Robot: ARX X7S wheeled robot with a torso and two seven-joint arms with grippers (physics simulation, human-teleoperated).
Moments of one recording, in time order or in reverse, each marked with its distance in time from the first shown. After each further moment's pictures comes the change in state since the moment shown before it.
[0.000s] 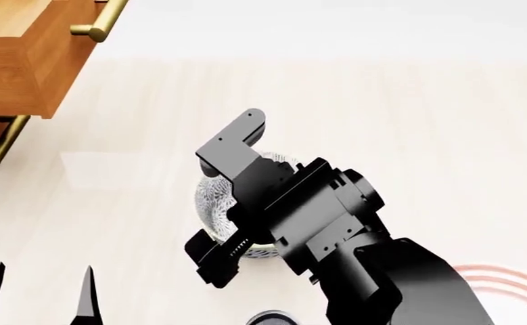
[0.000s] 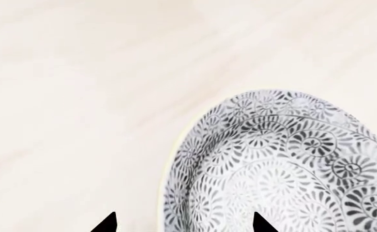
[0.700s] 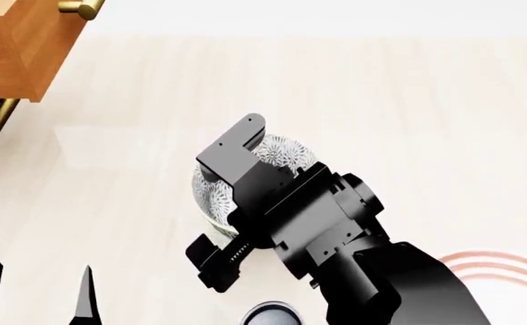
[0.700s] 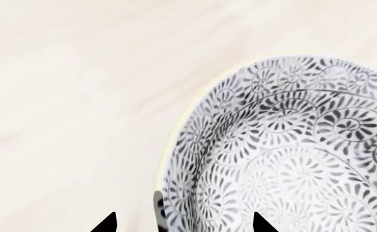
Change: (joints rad) left arm 0.009 -0.011 0.009 0.024 -0.006 0.001 -0.013; right arm -0.010 0.000 -0.002 0.001 -0.009 -0.002 -0.002
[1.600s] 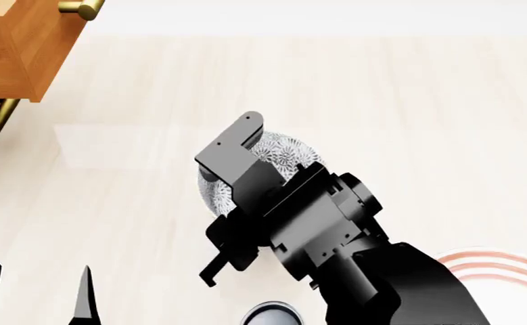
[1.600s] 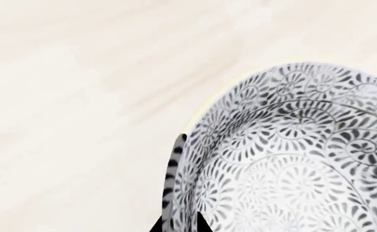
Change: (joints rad) left arm 0.004 -0.009 0.010 0.006 -0.005 0.011 -0.014; right arm -0.002 0.000 0.000 -0.005 -0.024 -0.016 0.018
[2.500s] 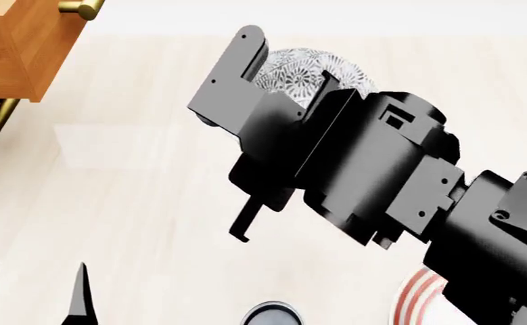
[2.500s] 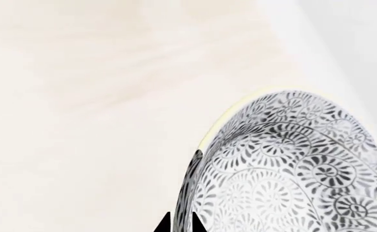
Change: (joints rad) left arm 0.004 -0.015 0.003 0.028 -0.024 0.000 -0.010; right arm 0.267 0.344 -0.016 -0.793 0.044 0.348 0.371
